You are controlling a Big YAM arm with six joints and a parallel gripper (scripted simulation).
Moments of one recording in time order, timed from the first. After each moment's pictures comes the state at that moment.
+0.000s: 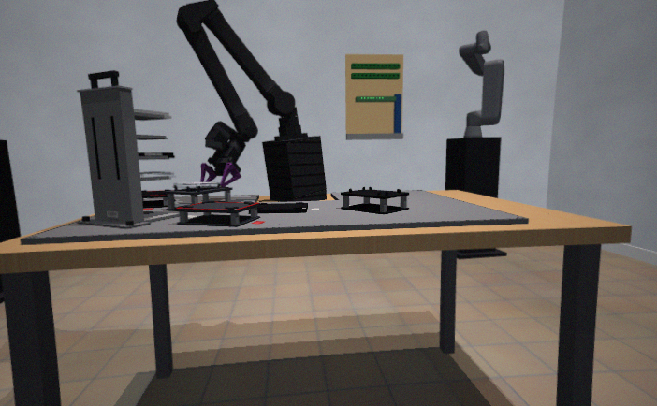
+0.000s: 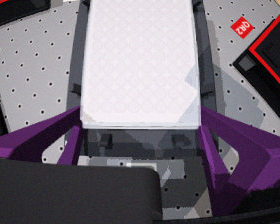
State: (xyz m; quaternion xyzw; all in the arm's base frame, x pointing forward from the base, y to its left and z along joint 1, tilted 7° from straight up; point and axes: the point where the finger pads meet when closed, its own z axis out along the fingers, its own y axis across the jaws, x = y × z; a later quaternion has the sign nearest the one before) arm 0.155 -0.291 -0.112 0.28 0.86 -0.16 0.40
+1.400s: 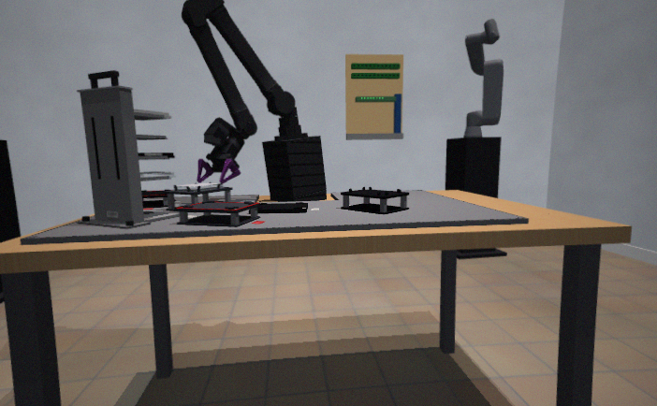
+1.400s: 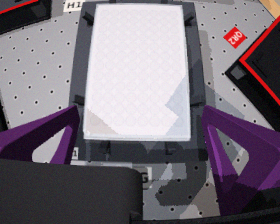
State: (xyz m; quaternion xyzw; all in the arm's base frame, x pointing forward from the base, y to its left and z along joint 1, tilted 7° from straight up) arm 0.156 -0.295 -0.098 0.28 0.85 -0.17 0.41
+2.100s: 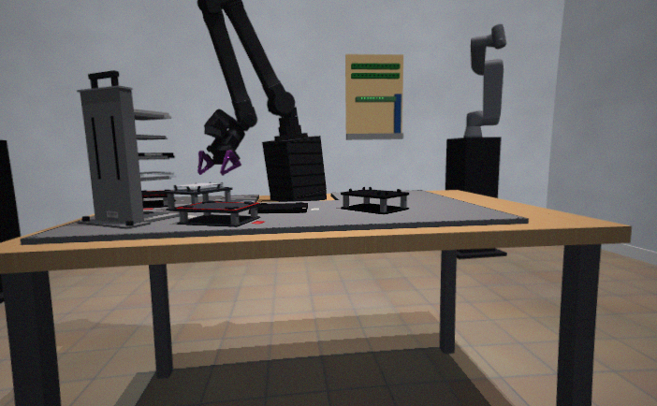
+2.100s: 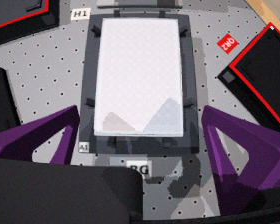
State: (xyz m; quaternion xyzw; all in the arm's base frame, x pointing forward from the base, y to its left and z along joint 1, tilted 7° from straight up) arm 0.151 -0.289 -0.071 0.28 0.85 -0.16 0.41
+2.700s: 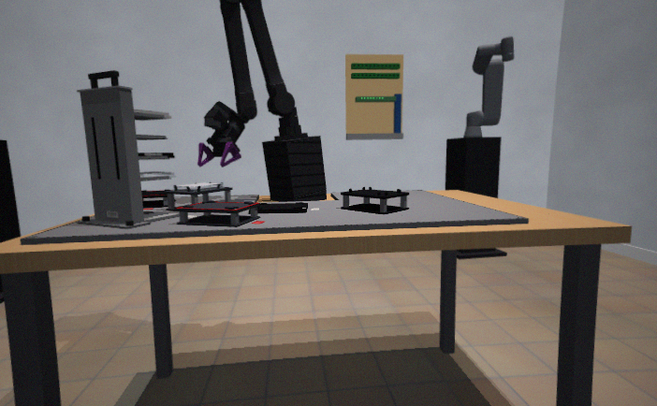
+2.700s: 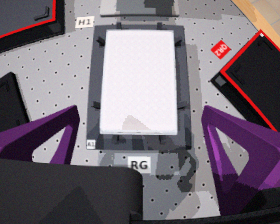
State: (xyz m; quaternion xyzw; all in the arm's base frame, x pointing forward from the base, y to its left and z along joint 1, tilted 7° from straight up) arm 0.147 -0.284 -0.045 0.28 0.85 -0.16 0.41
